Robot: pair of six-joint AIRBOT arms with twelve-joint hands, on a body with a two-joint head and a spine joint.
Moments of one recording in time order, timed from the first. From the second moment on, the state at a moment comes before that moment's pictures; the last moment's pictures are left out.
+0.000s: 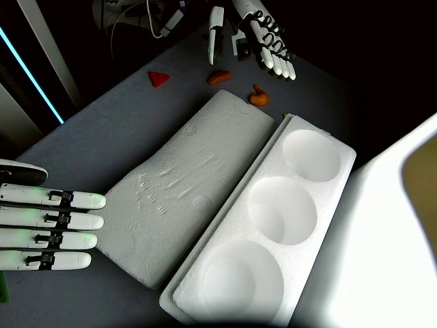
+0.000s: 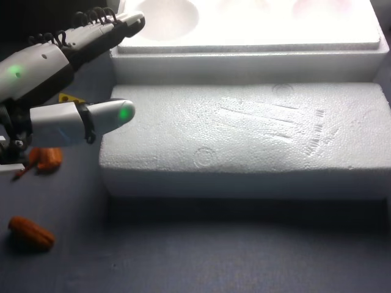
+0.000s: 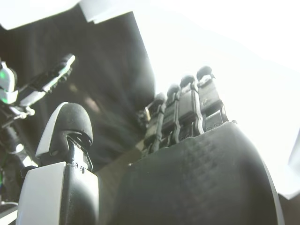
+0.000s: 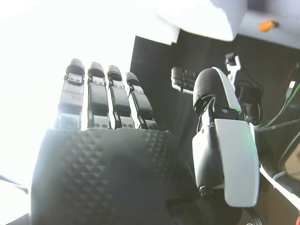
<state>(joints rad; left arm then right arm) 0.77 -0.94 1.18 0.09 -1.08 0.31 -0.97 -0.64 0.88 0.14 1.12 -0.76</state>
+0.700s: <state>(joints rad) 0.89 -0.94 1.13 -0.09 -1.15 0.37 -1.05 -0.64 0.84 0.30 1.20 -0.80</state>
